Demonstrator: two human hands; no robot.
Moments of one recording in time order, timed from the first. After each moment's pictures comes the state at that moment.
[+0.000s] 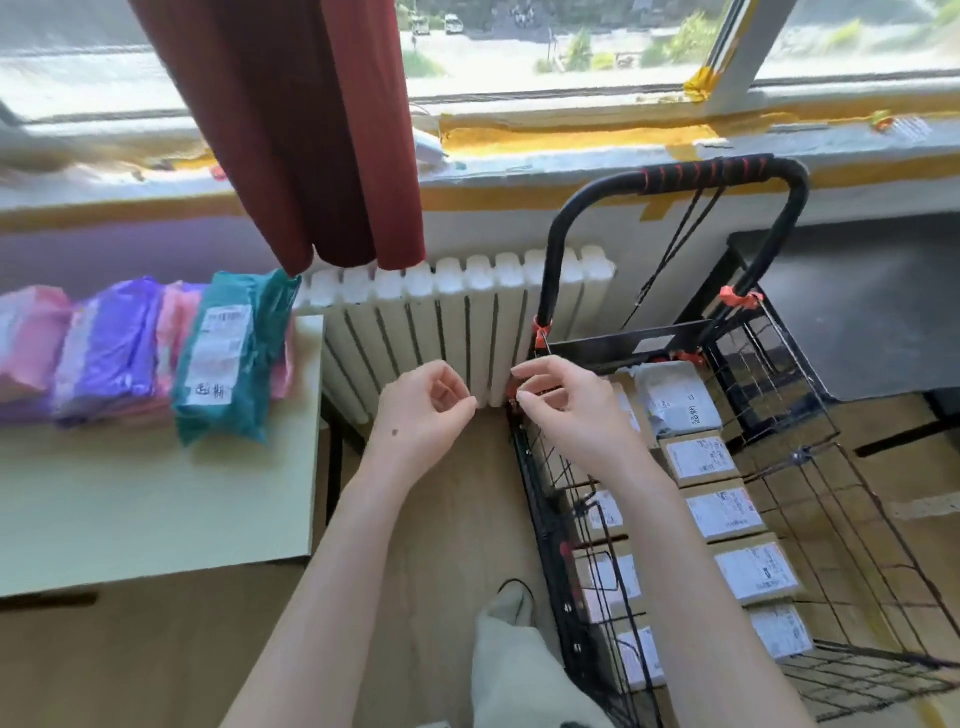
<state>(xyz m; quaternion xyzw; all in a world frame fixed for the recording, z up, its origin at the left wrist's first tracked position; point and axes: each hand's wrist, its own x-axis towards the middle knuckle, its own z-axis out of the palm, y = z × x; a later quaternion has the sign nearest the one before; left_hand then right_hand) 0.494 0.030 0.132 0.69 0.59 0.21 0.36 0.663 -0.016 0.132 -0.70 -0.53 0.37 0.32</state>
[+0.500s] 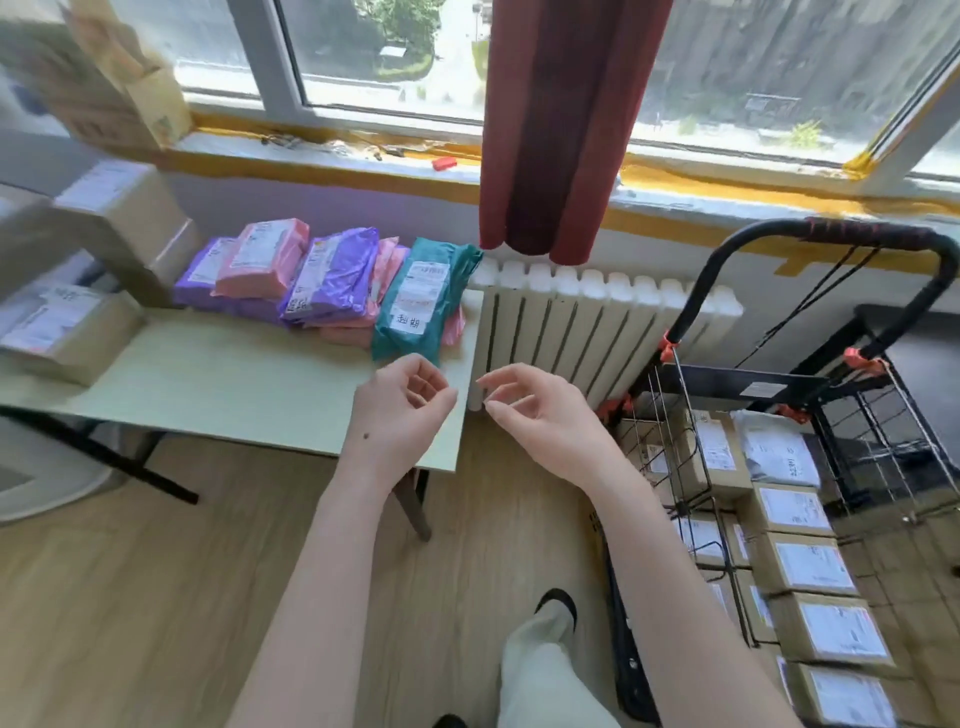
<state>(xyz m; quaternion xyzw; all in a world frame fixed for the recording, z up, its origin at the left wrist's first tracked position) 0.269 -0.083 0.168 0.58 0.66 0.34 0.33 0.439 -0.080 0.162 -0.57 -0.66 0.41 0.26</state>
